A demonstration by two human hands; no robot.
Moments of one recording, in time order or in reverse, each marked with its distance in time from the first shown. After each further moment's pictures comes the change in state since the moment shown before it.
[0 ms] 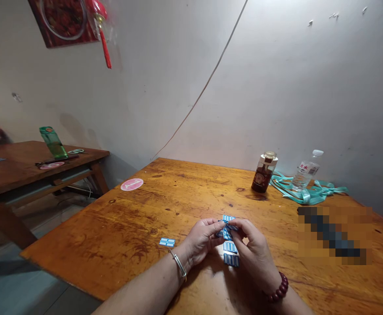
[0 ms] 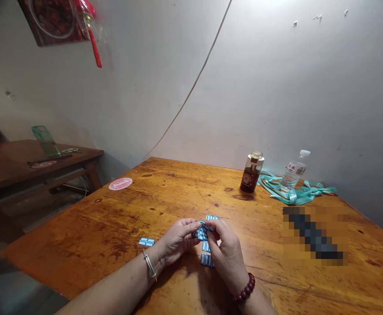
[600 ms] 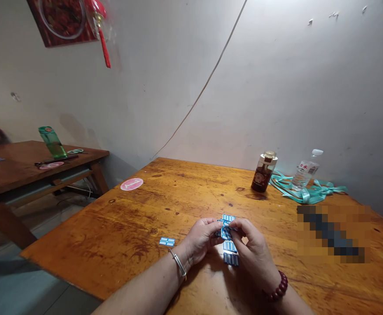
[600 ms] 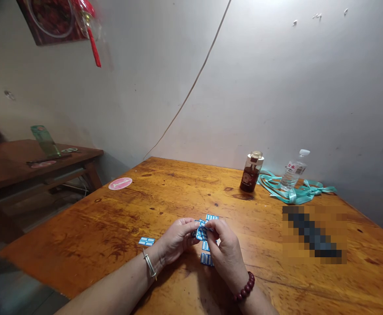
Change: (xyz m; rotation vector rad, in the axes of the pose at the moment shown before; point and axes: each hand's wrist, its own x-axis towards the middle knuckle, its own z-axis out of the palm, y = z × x) left_hand -0.001 0.002 0.004 0.034 -0.006 0.000; right_hand -0.001 0.001 0.001 -0.017 -0.013 0.001
